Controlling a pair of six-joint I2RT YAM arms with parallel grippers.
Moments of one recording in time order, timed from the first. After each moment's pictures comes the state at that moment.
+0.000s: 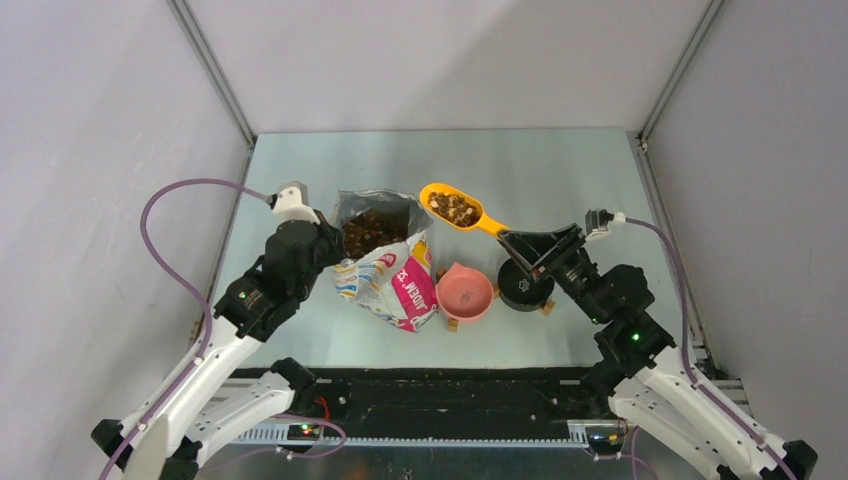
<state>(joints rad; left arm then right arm) -0.61 0.77 0.91 -0.55 -0.46 -0.60 0.66 0.58 0.55 0.25 -0.05 1.32</state>
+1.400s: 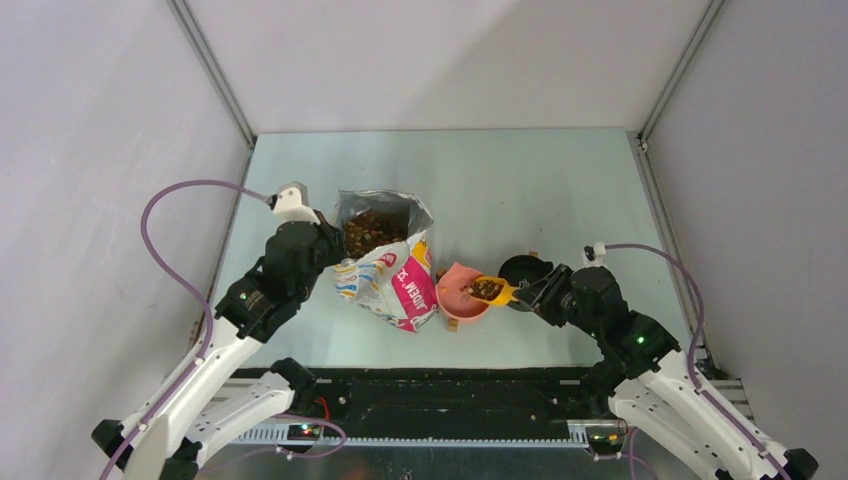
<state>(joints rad) -0.61 0.77 0.90 -0.53 -0.46 -0.60 0.64 0.54 0.55 -0.59 0.06 1.16</state>
